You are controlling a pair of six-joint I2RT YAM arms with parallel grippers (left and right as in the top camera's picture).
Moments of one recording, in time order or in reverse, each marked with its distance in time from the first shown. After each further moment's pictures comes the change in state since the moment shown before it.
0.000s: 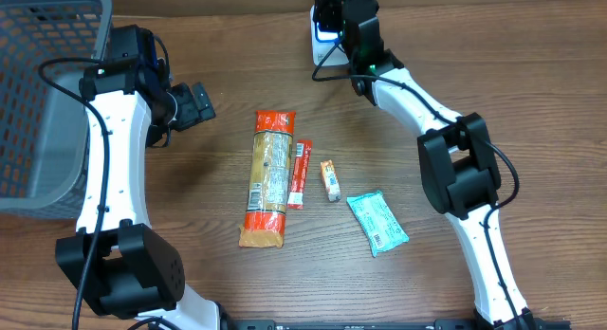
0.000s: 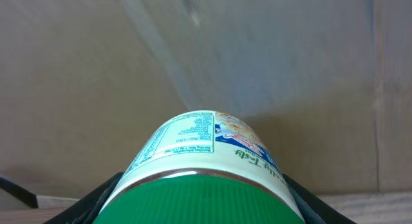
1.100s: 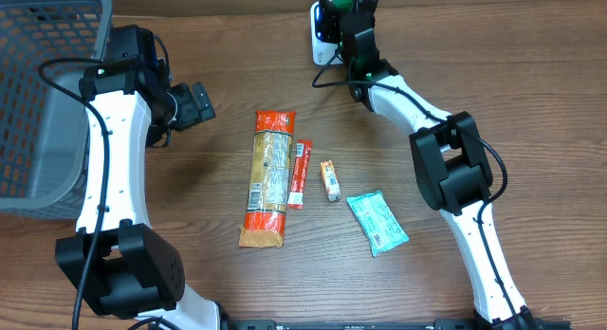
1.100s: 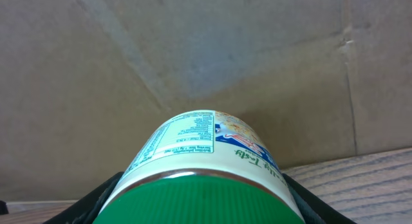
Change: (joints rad) left arm 0.000 0.000 0.000 0.000 0.000 0.000; right arm -0.001 0.069 0.013 -0.012 0.061 0.041
